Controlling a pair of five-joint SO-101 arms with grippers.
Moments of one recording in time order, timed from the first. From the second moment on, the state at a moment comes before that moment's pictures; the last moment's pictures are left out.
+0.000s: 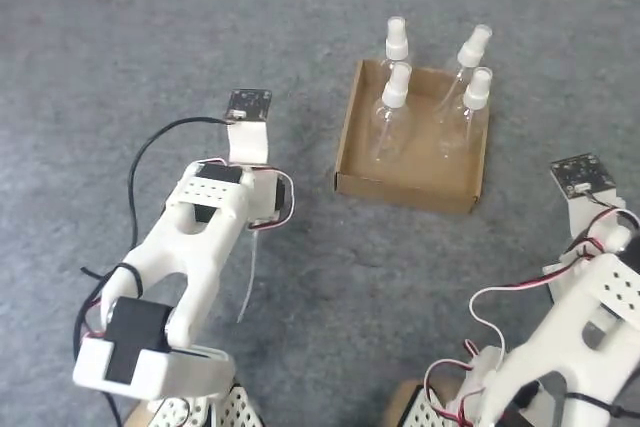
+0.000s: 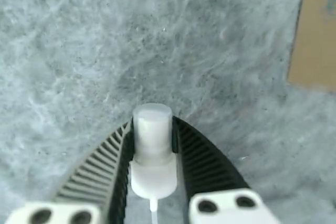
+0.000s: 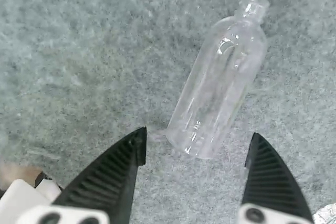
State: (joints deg) left arm 4.7 -3.1 43.6 45.0 10.2; right arm 38.5 -38.3 43.9 79.4 53.0
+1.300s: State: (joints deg) left arm 12.1 1.5 41.3 49.9 -2.2; right arm 38.5 -38.3 43.9 79.4 53.0
